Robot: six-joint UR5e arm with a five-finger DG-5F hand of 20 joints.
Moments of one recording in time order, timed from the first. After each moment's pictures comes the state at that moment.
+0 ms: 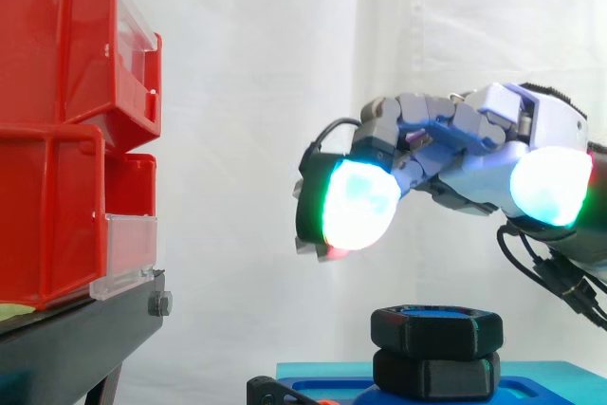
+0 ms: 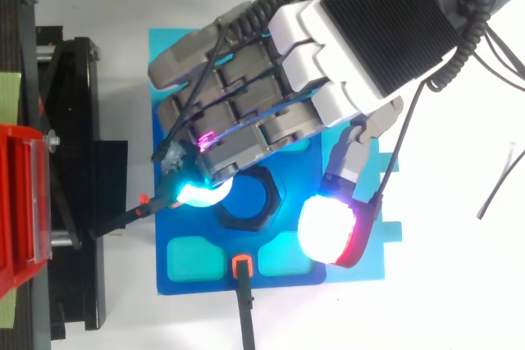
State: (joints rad) arm -0.13 -2.37 -1.21 -2.22 -2.28 -1.17
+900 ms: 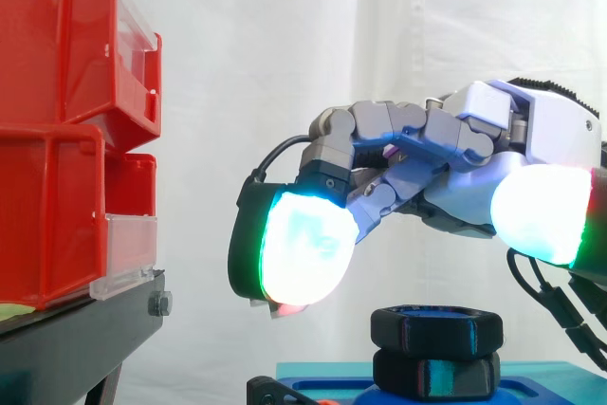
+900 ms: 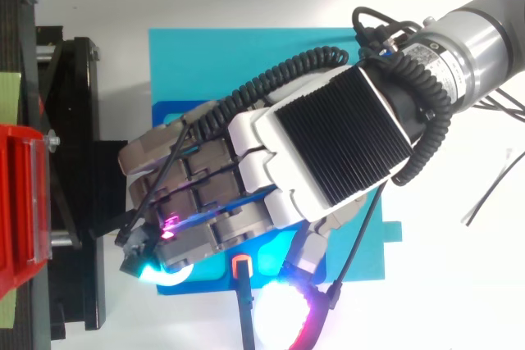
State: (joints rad) arm -0.01 -2.37 -1.22 -2.32 -2.12 -1.26
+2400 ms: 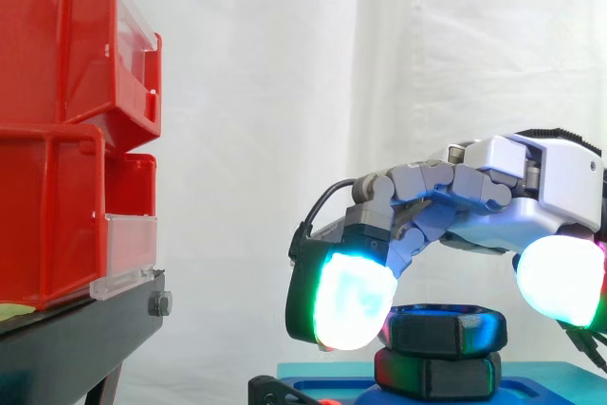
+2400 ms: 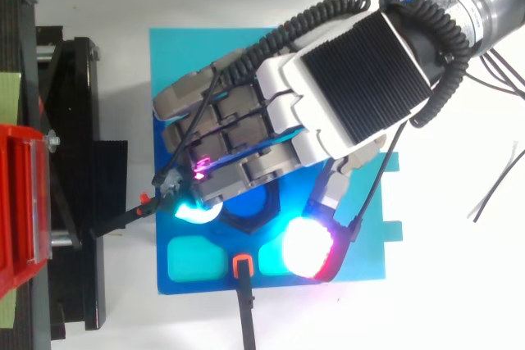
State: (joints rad) arm -0.09 -2.37 -1.22 -2.36 -2.24 -1.31
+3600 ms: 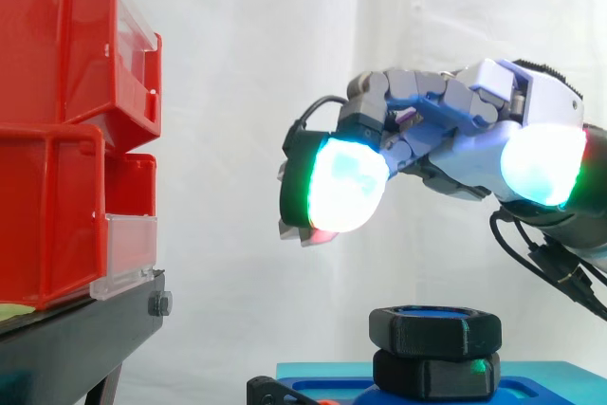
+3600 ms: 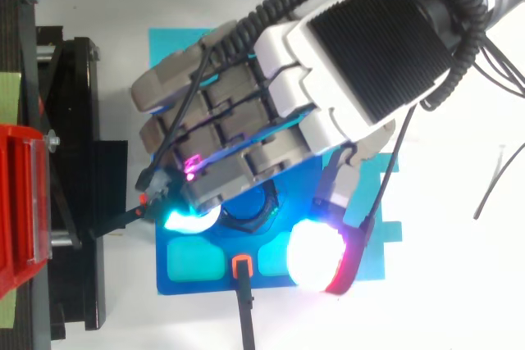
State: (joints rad) arm -0.10 -2.37 -1.17 -2.27 -2.27 -1.20
